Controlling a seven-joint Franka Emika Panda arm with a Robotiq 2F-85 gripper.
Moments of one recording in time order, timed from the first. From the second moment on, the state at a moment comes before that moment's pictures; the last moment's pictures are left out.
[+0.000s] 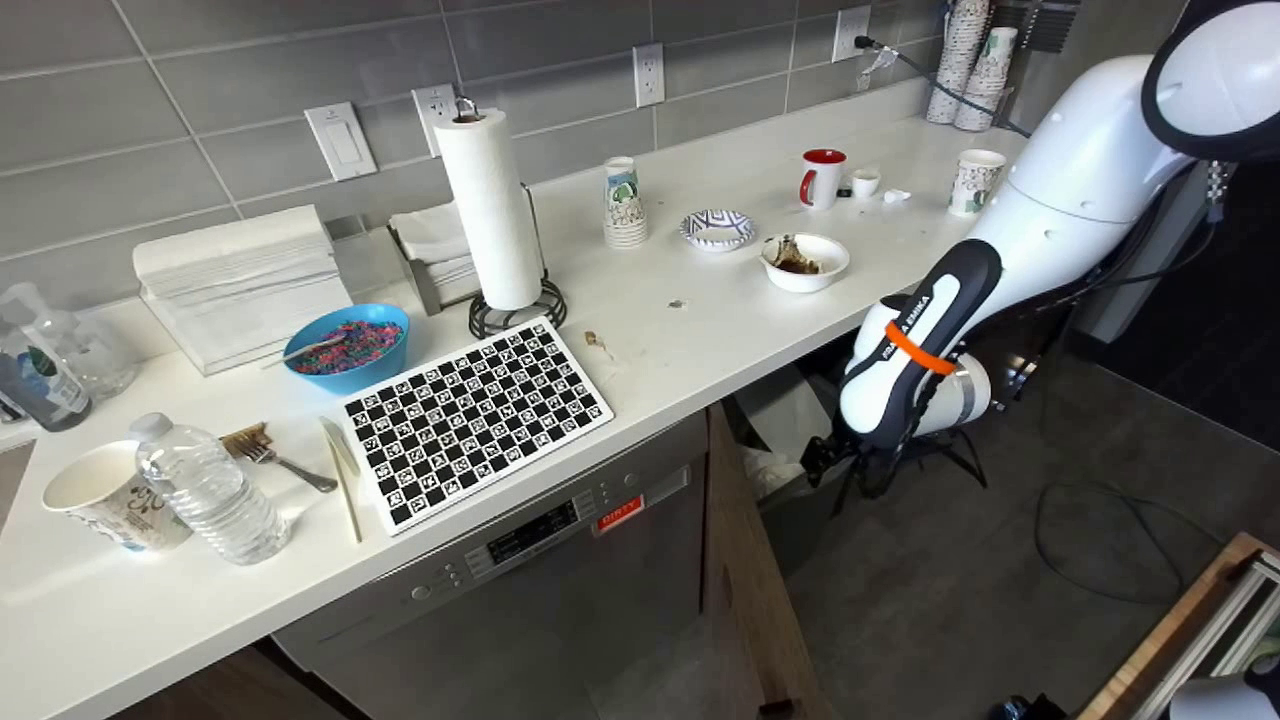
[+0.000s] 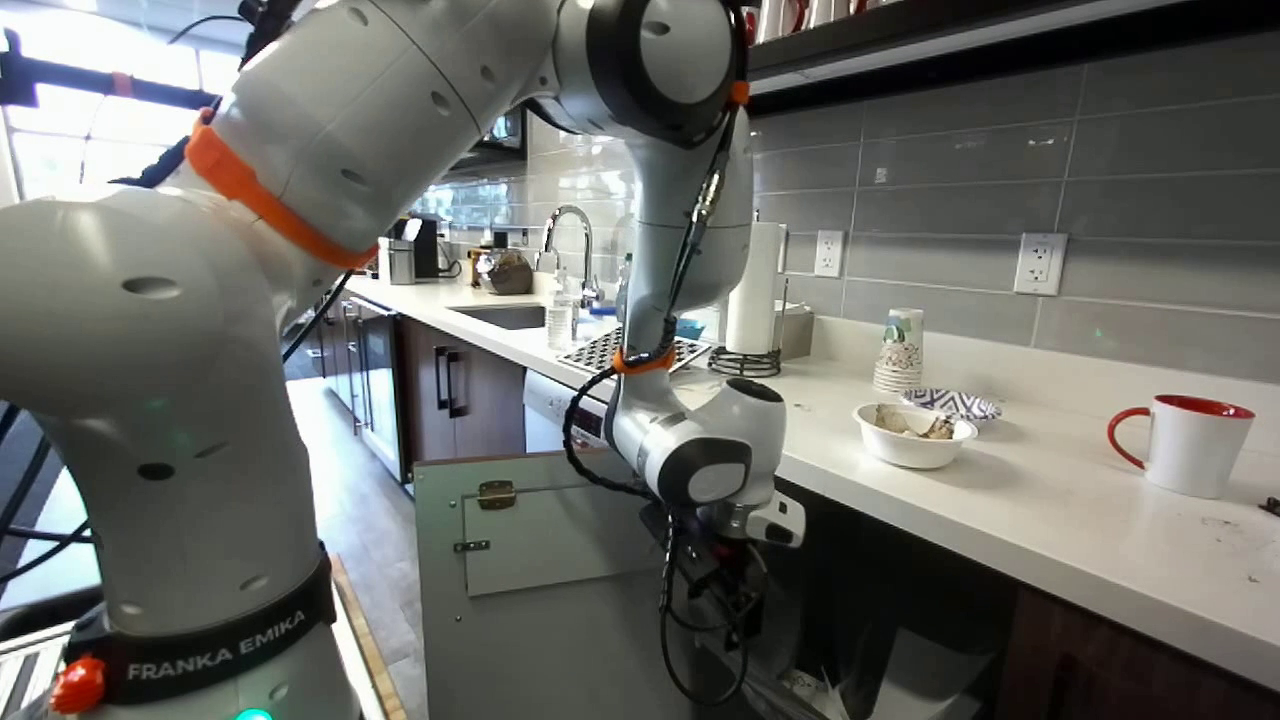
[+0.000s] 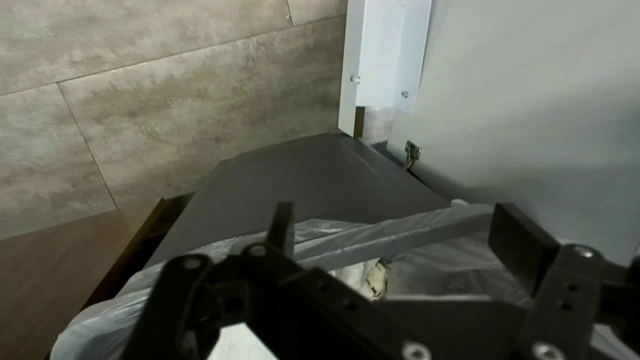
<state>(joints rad) -0.26 0.74 0.18 -2.29 0.05 3.03 0.01</state>
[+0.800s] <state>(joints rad) 0.07 0.44 -0.11 -2.42 -0.17 2.81 -0.02</state>
